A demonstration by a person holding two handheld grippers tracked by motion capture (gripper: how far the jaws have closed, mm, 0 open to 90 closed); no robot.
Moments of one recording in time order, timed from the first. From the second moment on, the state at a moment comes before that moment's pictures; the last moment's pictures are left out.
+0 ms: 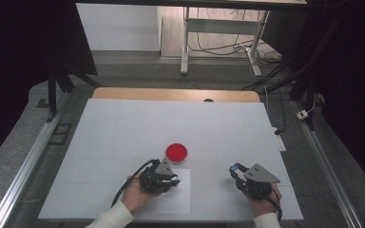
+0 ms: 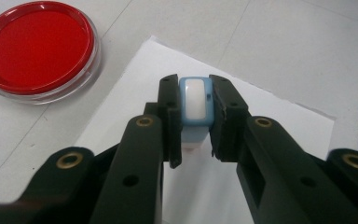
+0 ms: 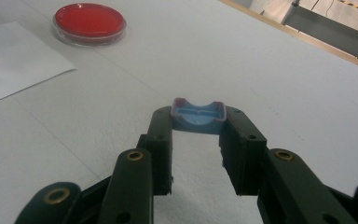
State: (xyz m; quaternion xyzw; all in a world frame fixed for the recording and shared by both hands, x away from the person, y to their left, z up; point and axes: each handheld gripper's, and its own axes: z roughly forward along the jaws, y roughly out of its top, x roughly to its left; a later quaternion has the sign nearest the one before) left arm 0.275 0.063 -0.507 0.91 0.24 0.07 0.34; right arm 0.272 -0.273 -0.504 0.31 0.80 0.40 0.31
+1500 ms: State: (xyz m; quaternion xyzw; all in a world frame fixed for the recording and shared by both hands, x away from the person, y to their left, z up) left arm 0.271 0.060 -0.507 0.91 0.24 0.08 0.33; right arm 0.272 -0.273 -0.505 0.31 0.80 0.40 0.31
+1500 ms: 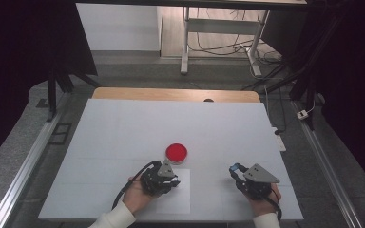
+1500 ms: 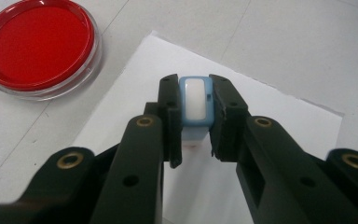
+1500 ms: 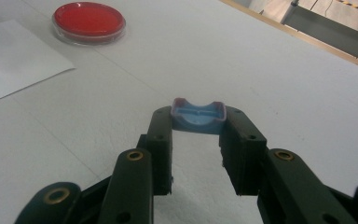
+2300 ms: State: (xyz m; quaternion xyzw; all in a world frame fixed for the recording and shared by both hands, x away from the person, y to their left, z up) left arm 0.273 0.073 -0.487 0.88 0.26 0.07 0.38; right arm 0.272 -0.274 -0.504 0.31 0.80 0.40 0.31
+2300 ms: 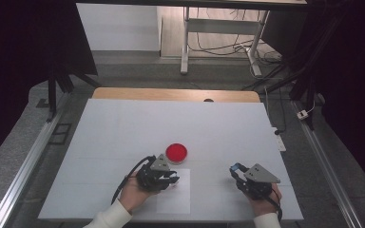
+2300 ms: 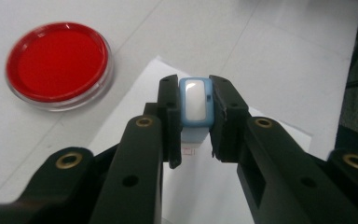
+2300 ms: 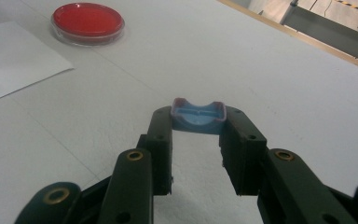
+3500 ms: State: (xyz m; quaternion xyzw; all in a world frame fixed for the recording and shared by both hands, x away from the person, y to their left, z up) left arm 0.272 0.120 -0.448 0.84 0.29 0.08 0.45; right arm 0.273 -0.274 -0.505 0.31 0.80 0.41 0.31
